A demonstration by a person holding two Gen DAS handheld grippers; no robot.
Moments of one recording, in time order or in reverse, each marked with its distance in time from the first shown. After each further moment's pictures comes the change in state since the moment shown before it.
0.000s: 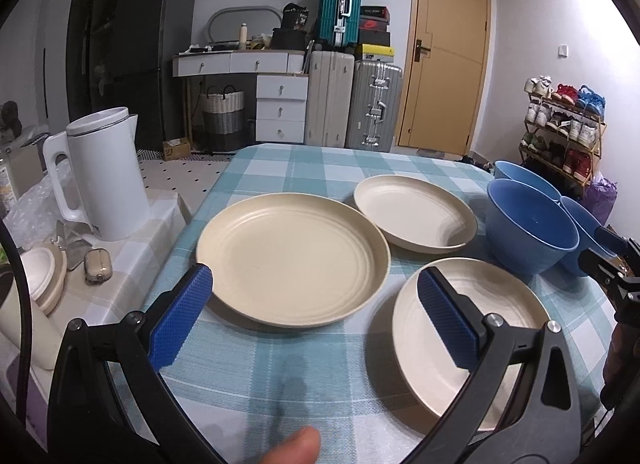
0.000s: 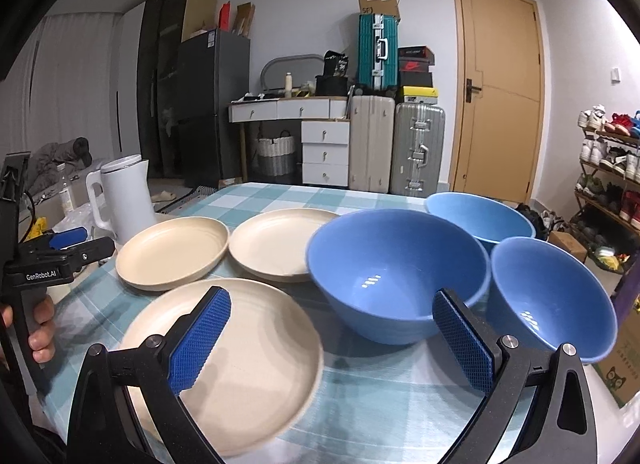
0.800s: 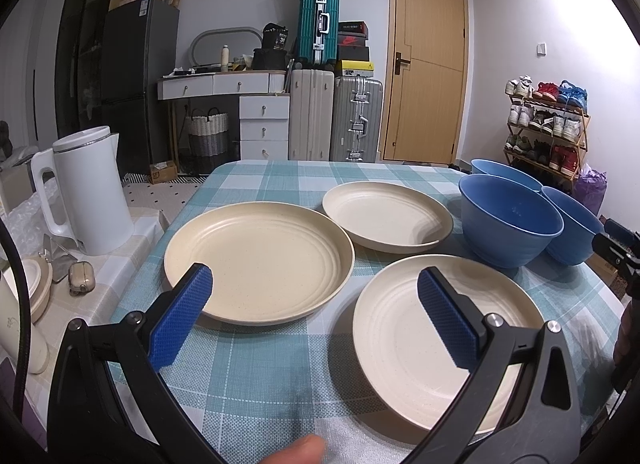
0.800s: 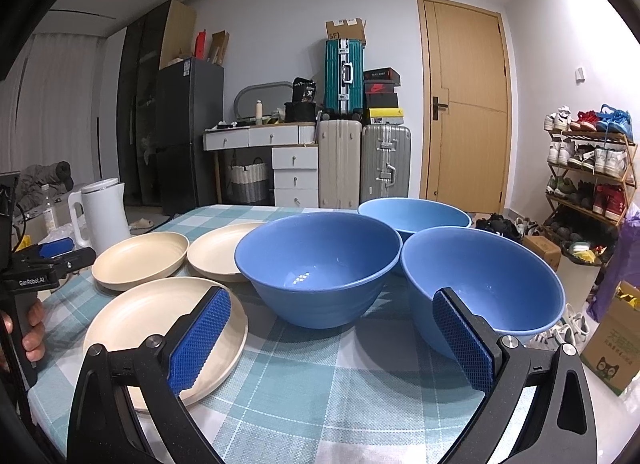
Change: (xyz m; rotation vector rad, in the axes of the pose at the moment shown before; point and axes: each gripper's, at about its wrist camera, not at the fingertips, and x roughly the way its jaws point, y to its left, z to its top) left arm -0.010 -0.034 -0.025 0.060 -0.092 -0.049; right arm -0.039 -0.058 -0.038 0.054 -0.114 -0.093
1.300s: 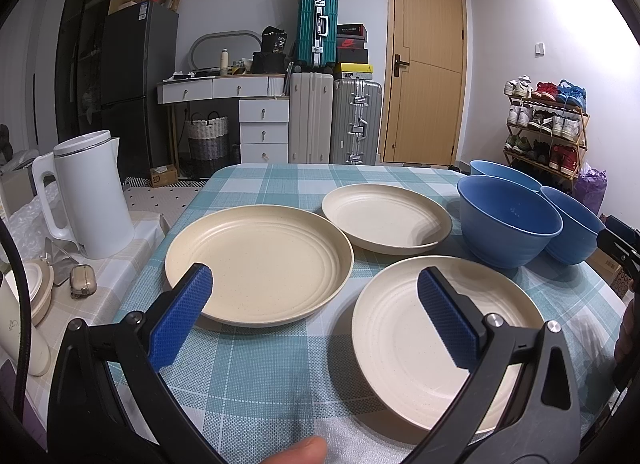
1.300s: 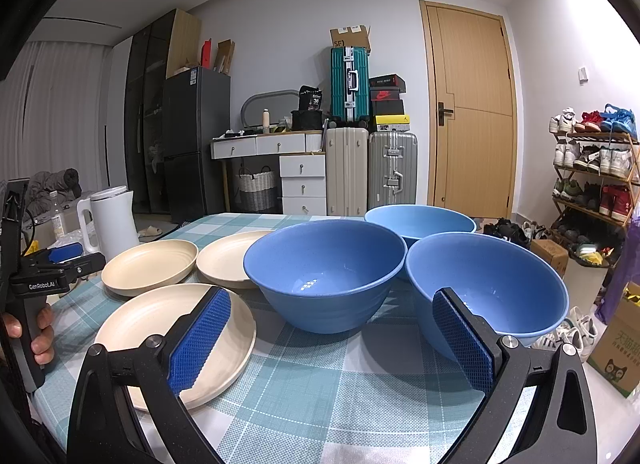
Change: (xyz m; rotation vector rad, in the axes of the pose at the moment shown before) left arm -0.001 -0.001 0.002 0.011 -0.008 0.004; right arm -0.008 0.004 -0.001 0.012 -0.038 0.034
